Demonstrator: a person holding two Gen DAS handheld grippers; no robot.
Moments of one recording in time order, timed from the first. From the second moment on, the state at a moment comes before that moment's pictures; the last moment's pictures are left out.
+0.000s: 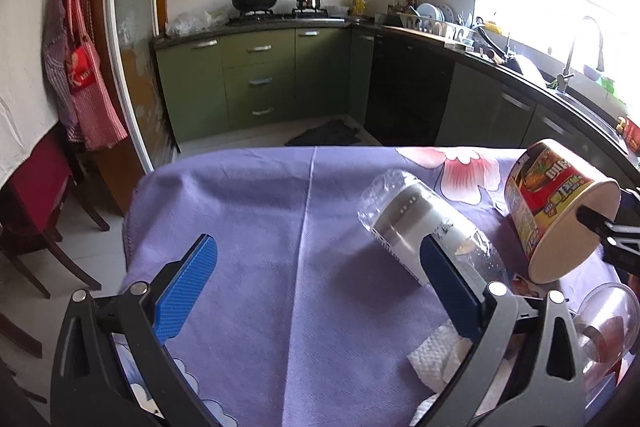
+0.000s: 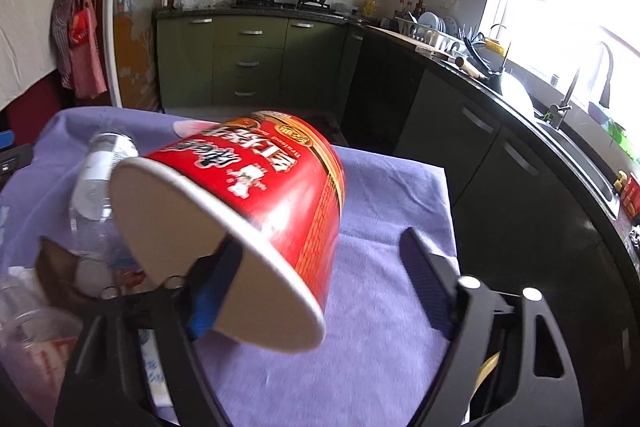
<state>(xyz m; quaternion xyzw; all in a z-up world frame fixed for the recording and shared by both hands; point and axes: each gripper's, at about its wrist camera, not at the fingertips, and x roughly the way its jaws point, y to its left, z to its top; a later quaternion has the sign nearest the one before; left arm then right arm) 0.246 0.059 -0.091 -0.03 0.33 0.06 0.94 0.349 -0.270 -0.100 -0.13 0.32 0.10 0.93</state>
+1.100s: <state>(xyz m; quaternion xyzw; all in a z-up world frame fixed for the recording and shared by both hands) 0.222 0.038 -0.070 -0.01 0.29 0.03 0.96 0.308 -0.555 -0.057 0.11 0.55 -0.01 0.83</state>
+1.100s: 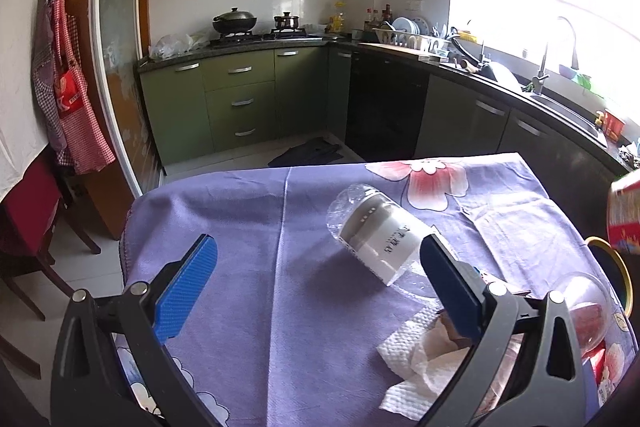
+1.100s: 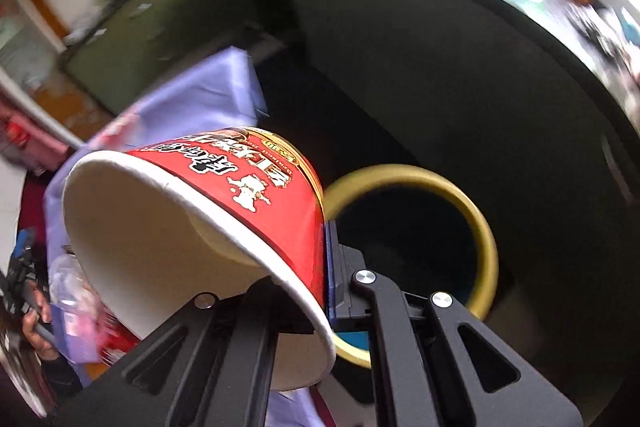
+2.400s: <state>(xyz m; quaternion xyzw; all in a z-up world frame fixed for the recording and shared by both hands) 0.332 0.016 -0.100 -0.10 0.54 0.05 0.83 0.210 -0.602 -0.109 0.16 0.56 0.04 0.81</state>
